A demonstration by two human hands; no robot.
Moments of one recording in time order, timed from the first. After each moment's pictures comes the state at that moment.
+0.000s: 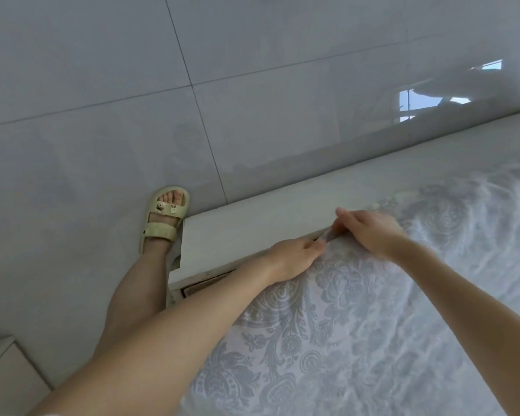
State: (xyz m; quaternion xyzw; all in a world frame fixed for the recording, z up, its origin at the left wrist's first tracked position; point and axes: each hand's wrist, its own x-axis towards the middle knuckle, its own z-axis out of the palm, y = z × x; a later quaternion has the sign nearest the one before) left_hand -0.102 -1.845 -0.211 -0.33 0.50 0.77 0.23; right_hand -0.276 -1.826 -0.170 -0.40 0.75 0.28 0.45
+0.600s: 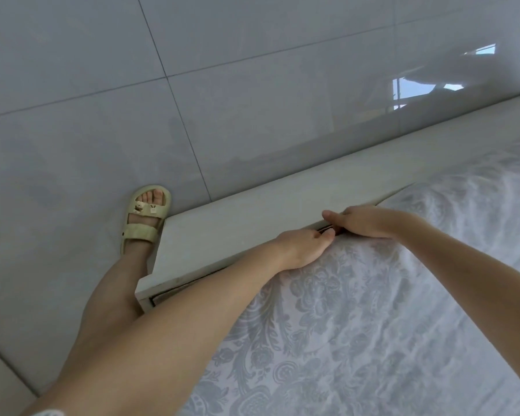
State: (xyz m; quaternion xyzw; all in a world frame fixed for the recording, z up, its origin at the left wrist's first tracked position) left_hand -0.162 -1.847 -0.215 -0.27 0.52 0.75 0.29; right_hand -0.313 -1.843 -0.183 -0.31 0.66 0.43 0.54
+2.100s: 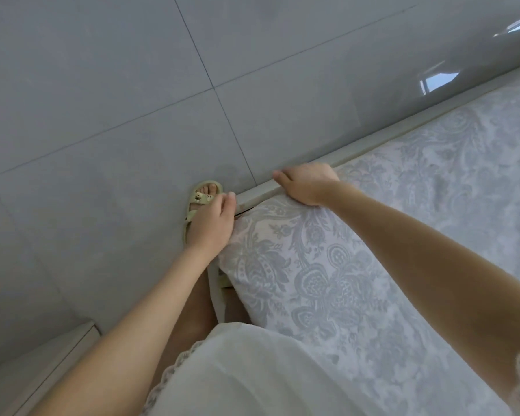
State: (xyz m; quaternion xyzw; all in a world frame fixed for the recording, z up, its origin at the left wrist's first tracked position) left_hand 0.068 -1.795 -0.187 -0.61 0.58 0.53 0.04; right_hand -0.135 -1.798 -0.164 -0.56 0.70 0.24 0.38
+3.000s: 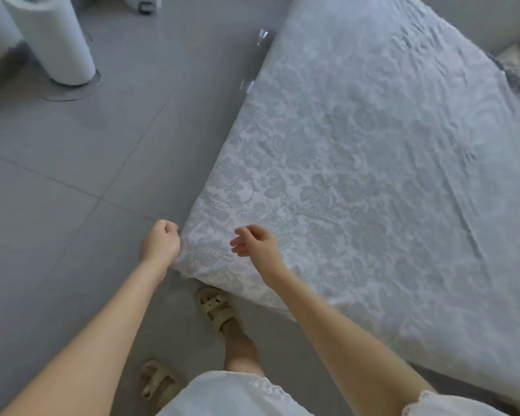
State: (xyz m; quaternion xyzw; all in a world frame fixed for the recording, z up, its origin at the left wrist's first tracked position) left_hand 0.066 -1.818 -0.066 -0.46 0.71 0.52 0.11; right_hand 0.018 -1.645 -0.003 0.08 0.80 -0.51 0.32
